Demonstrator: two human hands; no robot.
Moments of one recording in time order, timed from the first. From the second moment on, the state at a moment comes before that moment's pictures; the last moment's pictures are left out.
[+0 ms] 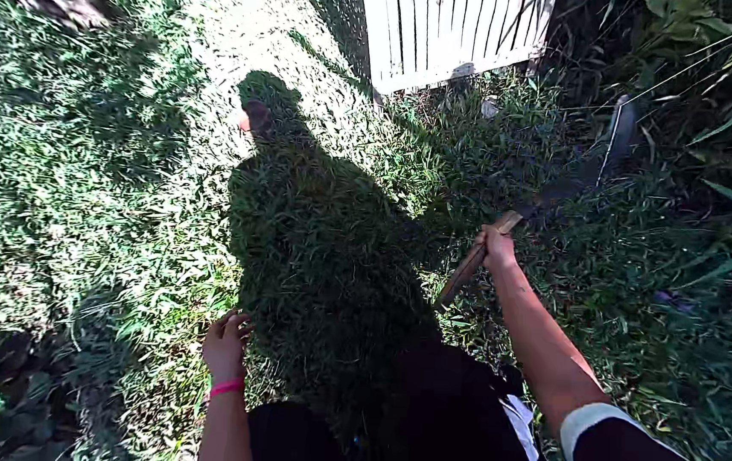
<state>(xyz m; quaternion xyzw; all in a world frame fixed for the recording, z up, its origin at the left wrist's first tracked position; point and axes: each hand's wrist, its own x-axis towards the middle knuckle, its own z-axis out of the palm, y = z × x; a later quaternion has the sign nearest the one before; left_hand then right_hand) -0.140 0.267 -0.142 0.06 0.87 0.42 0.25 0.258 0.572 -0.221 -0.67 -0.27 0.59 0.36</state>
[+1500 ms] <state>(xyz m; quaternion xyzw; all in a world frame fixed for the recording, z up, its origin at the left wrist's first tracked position) -0.156 0.160 -0.102 -0.08 0.86 0.50 0.06 0.266 0.560 -0.188 -0.65 -0.54 0.54 0.04</state>
